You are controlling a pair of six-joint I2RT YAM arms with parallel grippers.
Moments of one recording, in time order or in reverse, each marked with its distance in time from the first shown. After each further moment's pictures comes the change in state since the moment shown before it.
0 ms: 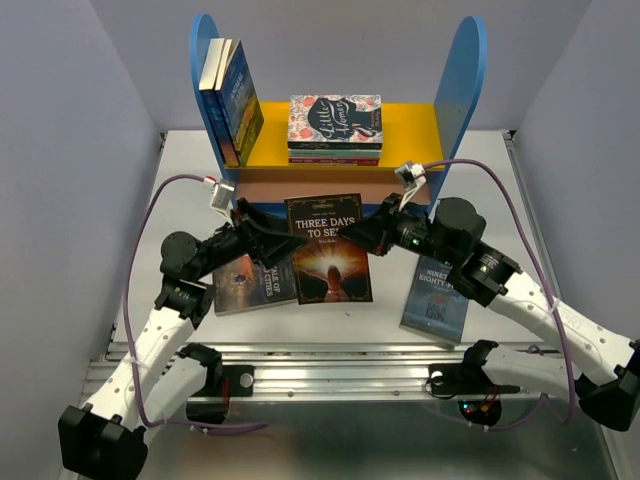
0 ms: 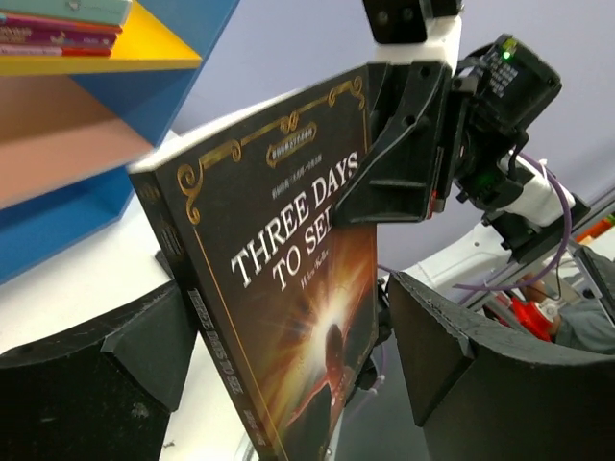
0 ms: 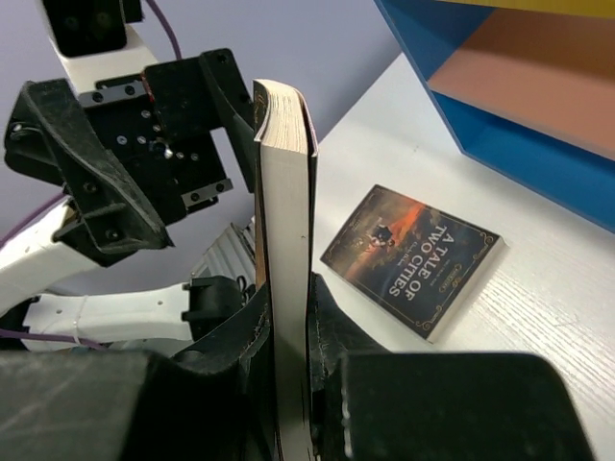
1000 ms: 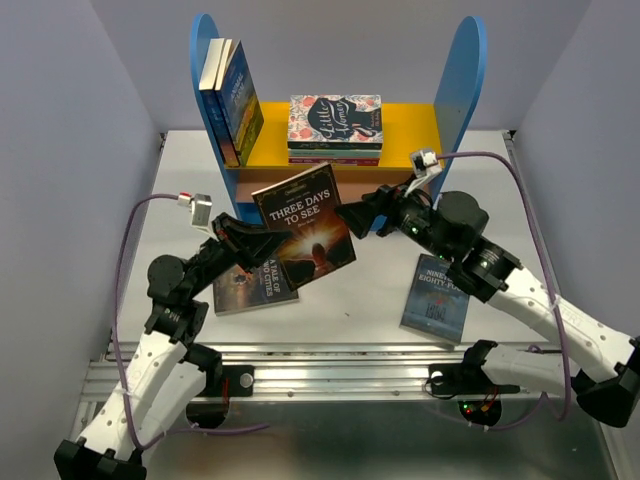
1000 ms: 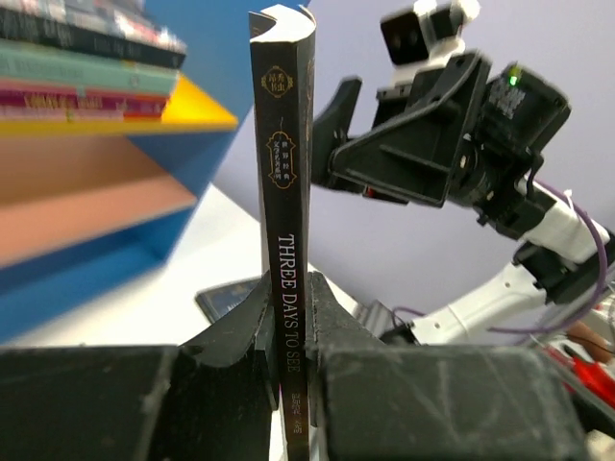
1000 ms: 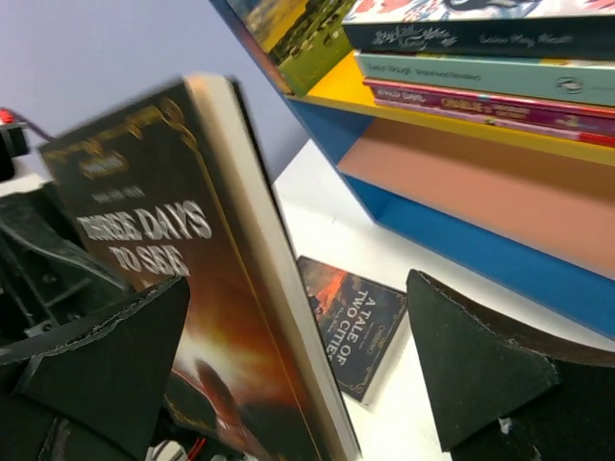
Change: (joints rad) left arm 0.003 -0.156 -0.077 -0.036 -0.148 0.033; right arm 0.004 0.063 0.080 0.018 0.266 -0.095
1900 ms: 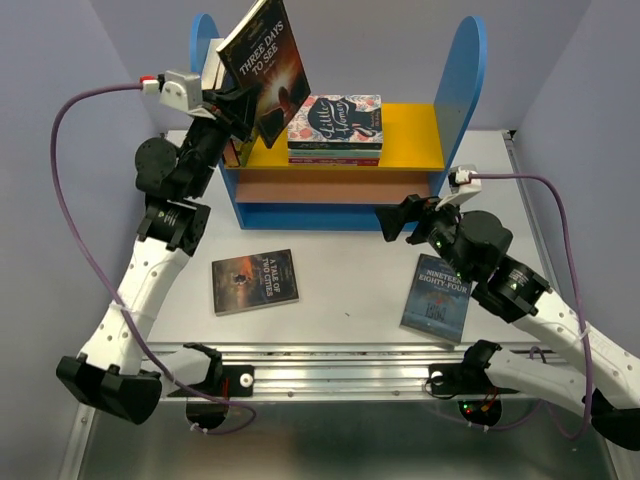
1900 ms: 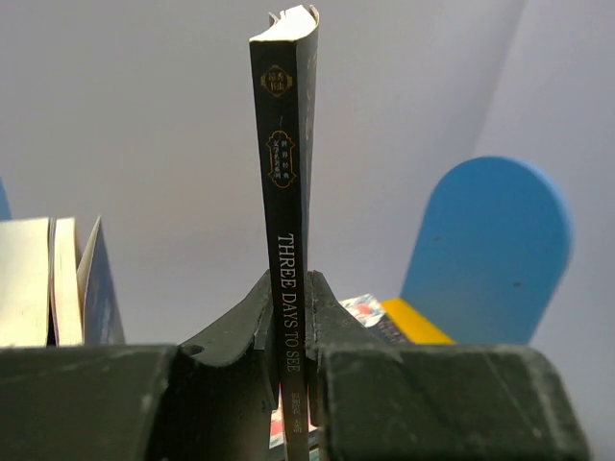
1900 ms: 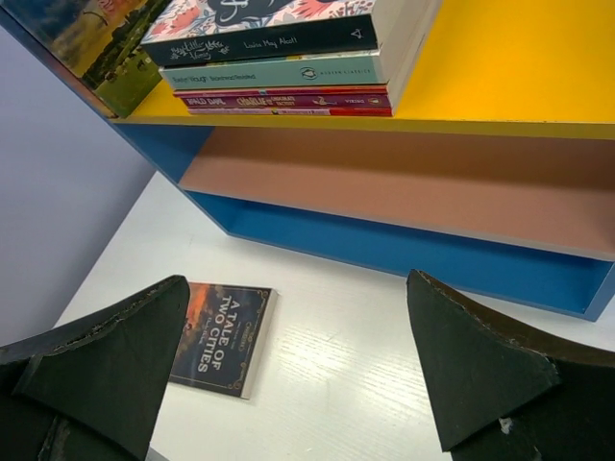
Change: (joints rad) left arm -0.001 0.510 0.832 -0.147 -0.457 0.561; right arm 0.000 -0.212 -0.084 -0.203 0.373 -0.115
